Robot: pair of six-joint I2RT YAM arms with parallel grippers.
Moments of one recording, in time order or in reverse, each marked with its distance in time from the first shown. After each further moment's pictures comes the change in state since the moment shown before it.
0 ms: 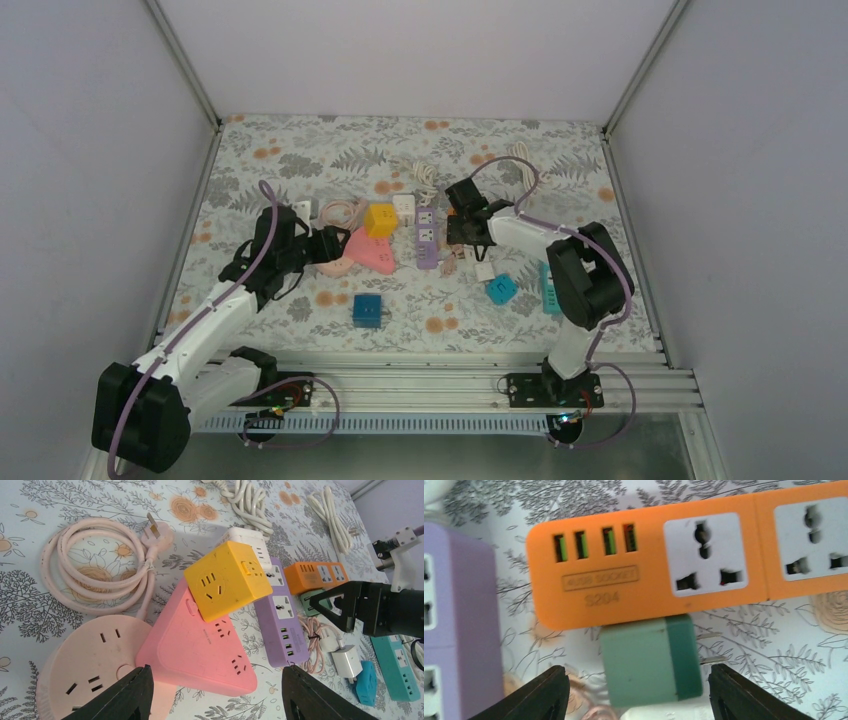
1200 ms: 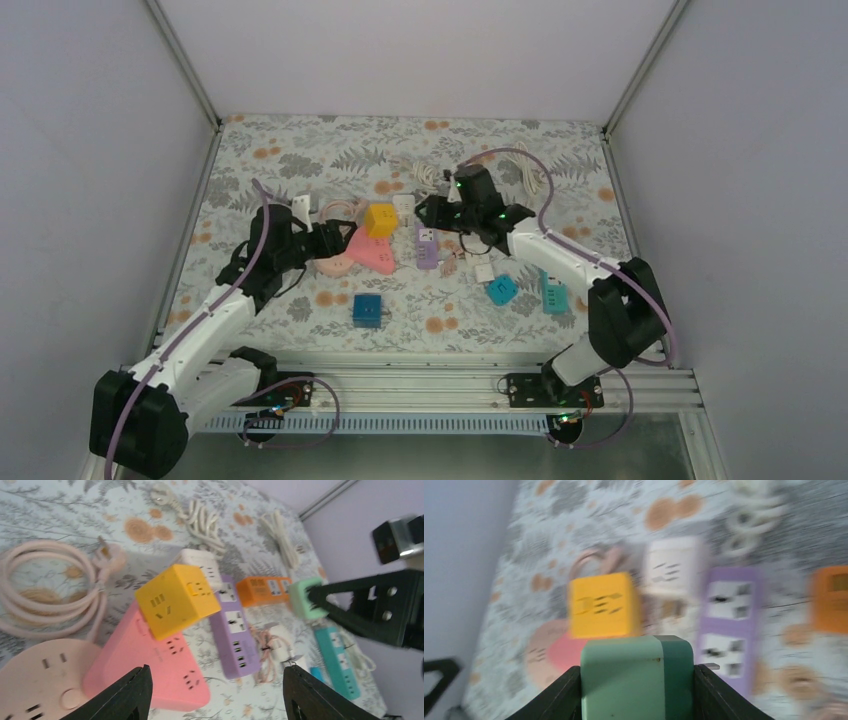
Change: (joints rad) left arm -0.005 -0.027 0.002 0.066 0.080 -0.054; right arm 0.028 -0.246 -0.039 0.217 -0.415 0.095
